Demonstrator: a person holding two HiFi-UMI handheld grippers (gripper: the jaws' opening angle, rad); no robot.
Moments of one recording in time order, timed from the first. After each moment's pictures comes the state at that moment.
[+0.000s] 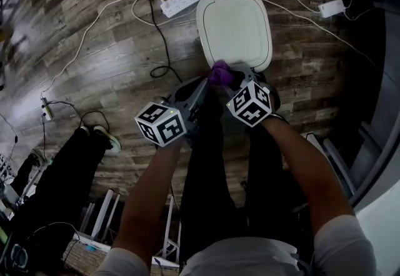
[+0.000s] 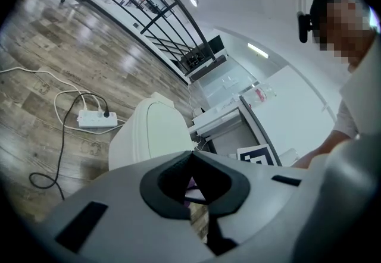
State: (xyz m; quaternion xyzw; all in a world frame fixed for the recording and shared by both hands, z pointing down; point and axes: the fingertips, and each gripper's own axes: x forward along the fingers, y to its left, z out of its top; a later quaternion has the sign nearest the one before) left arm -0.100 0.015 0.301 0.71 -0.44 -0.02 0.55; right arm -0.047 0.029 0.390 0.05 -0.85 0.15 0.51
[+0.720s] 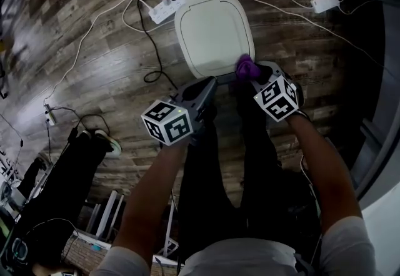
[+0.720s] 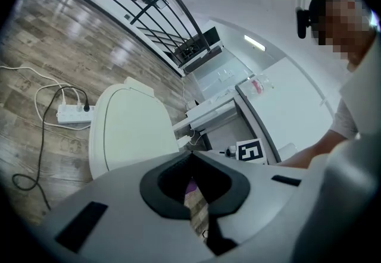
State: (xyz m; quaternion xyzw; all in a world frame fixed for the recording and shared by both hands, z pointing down) left arm -0.021 -0.025 0.300 0.73 -0.41 0.00 0.55; right arm 0.084 -0.042 0.392 0.09 -0.83 0.15 0.53
